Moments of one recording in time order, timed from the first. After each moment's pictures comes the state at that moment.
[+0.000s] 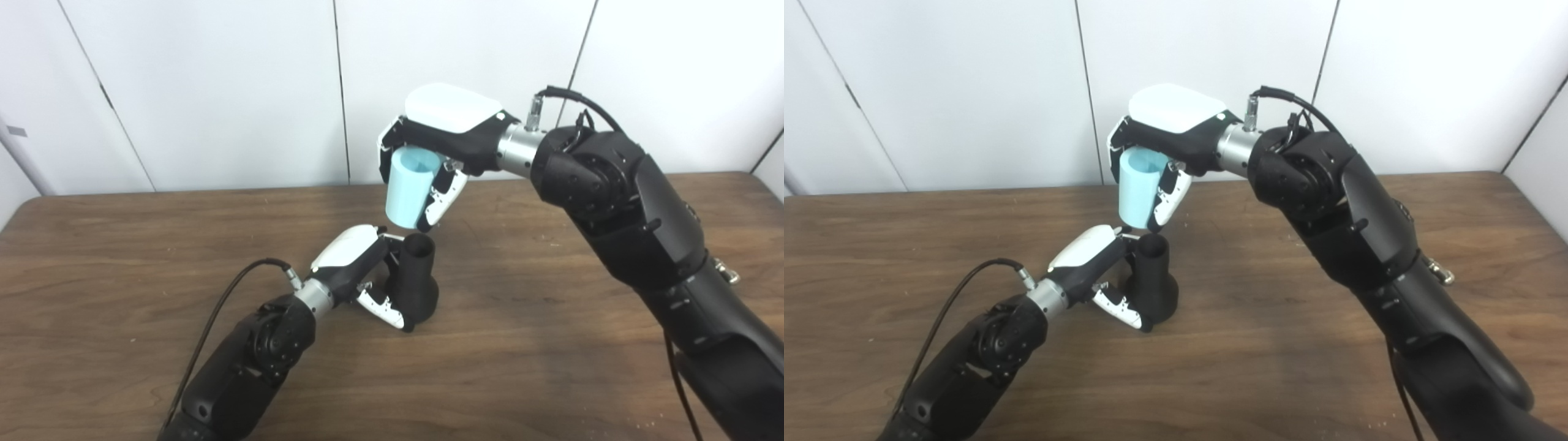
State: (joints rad) left arm -0.53 0.23 -0.49 0.22 0.53 0.02 -0.24; right arm -0.88 -0.41 0.37 -0.12 -0.63 0.05 0.68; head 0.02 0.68
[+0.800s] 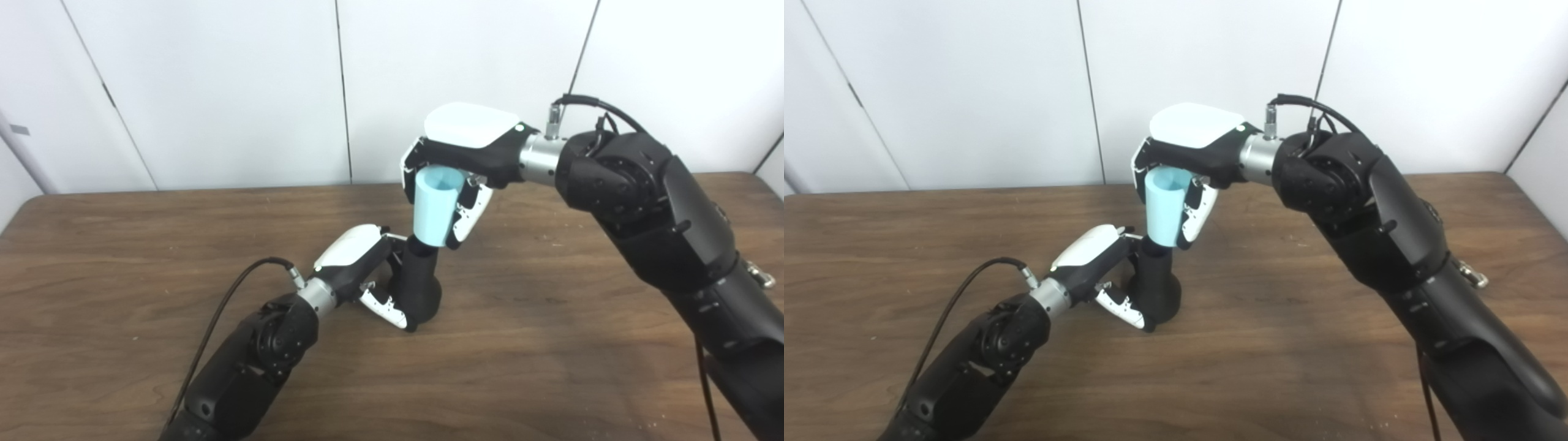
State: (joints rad) left arm -0.53 0.23 -0.49 0.21 0.53 0.03 -0.25; right arm -0.86 -0.48 0.38 -0.15 -0.58 0.04 0.77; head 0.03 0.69
